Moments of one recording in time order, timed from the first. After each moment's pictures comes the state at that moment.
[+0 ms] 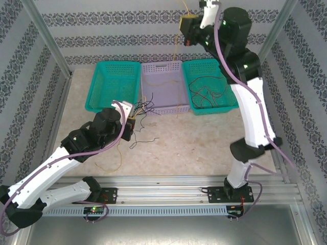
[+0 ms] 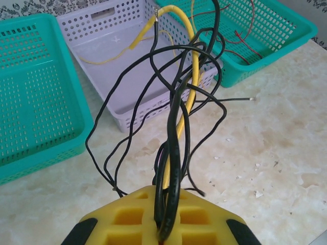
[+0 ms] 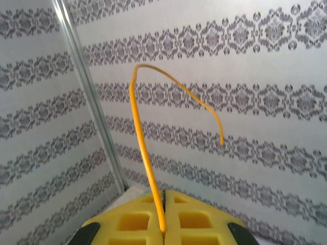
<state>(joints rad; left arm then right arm) -0.76 0.93 1.09 -0.74 -0.23 -0.21 0.42 1.87 2.61 -0.71 -0.24 0.20</state>
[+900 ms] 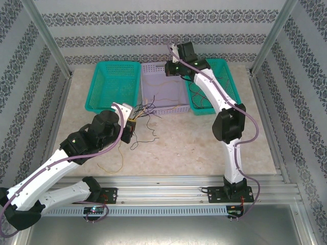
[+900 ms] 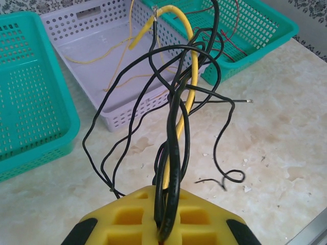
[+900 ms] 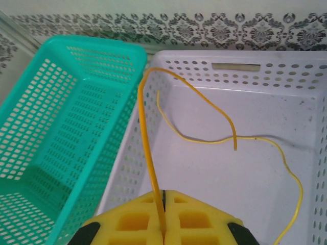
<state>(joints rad) -0.76 0.91 1.06 -0.72 -0.18 -0.21 0.38 2.23 2.28 -0.72 -0.23 0.27</state>
